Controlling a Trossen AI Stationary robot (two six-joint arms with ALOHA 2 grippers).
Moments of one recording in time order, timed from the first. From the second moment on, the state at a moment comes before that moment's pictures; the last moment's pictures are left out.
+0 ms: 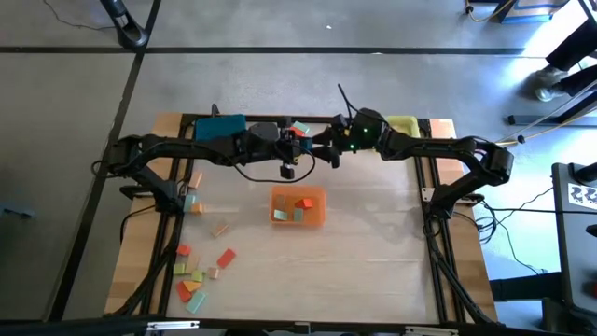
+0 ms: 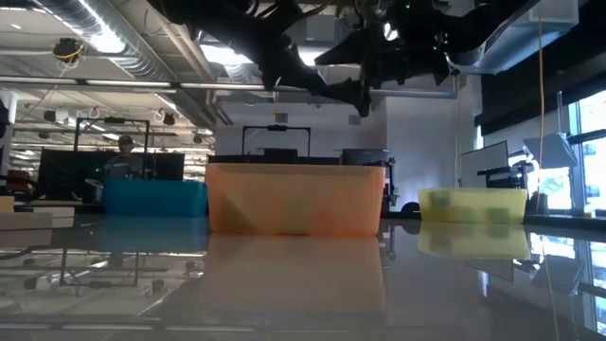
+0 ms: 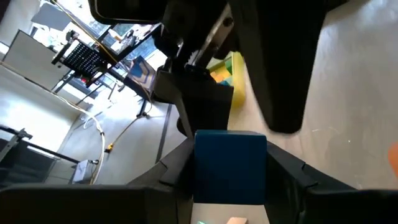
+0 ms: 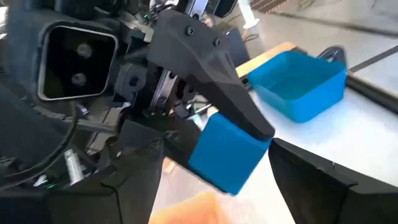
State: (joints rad) left arm 0.22 1.53 1.09 0.08 -0.22 0.65; right arm -0.42 1.50 0.92 0.42 -0.46 0.41
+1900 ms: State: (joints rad) left arm 0.34 1.46 1.07 -0.31 -0.10 0.41; right arm -0.68 1.20 0.92 -0.30 -0.09 0.10
